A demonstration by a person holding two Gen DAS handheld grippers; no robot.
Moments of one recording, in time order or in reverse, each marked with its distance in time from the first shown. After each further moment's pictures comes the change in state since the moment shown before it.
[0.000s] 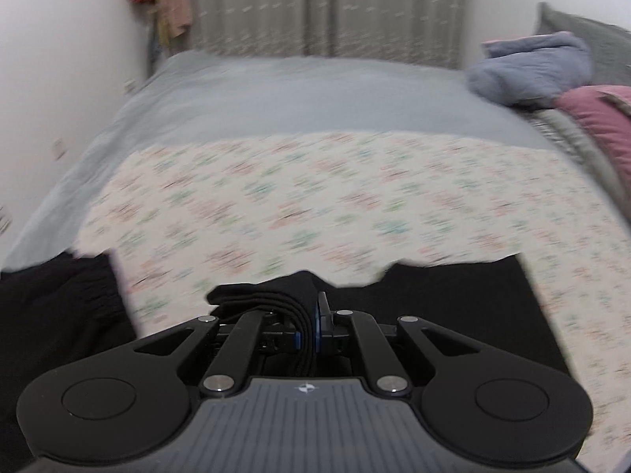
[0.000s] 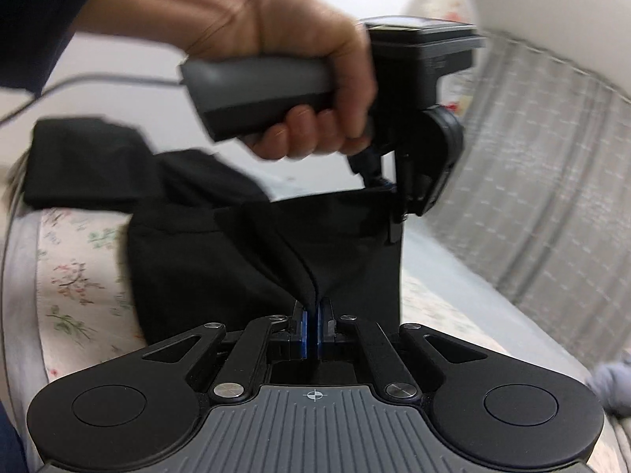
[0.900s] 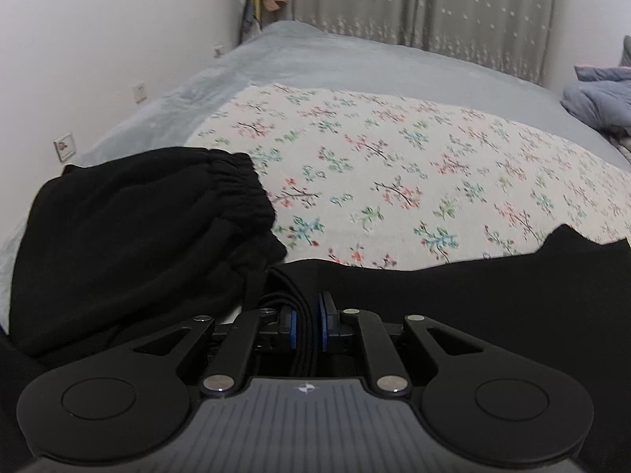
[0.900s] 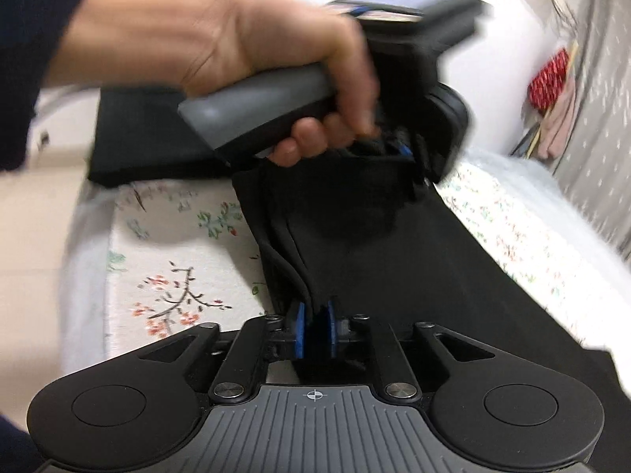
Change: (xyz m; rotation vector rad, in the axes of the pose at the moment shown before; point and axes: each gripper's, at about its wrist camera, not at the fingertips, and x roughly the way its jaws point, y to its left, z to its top) left arm 0.040 0.111 -0.066 -0.168 -0.015 0.146; right arm 0.049 0.080 0.008 0.080 0.143 0.369
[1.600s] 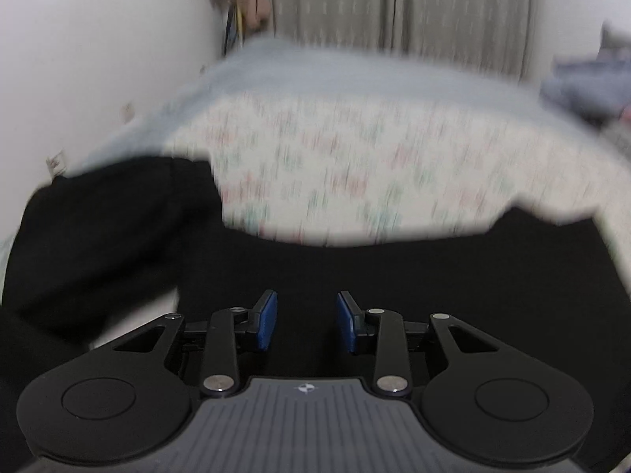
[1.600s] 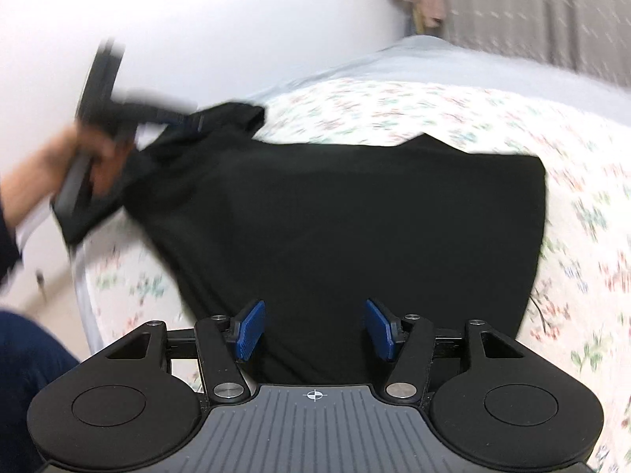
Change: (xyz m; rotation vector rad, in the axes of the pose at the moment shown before) left arm -0.007 -0.045 -0.033 0.060 0.006 0.010; right arm -0.144 -0.156 -0.132 0.587 0.066 0.017
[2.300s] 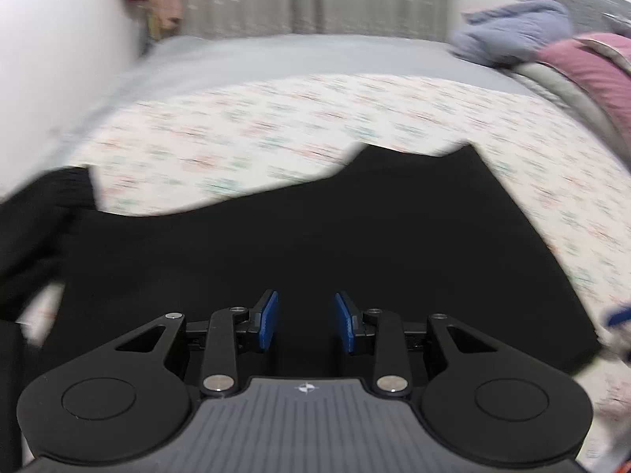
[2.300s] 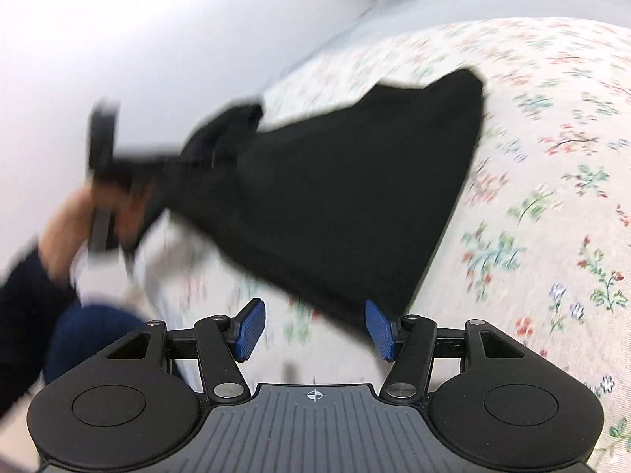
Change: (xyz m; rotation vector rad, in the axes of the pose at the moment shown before) left arm -0.051 -0.105 -0.033 0.186 0.005 -0.206; right arm -0.078 -0.057 -0.043 0.252 0.034 0.165
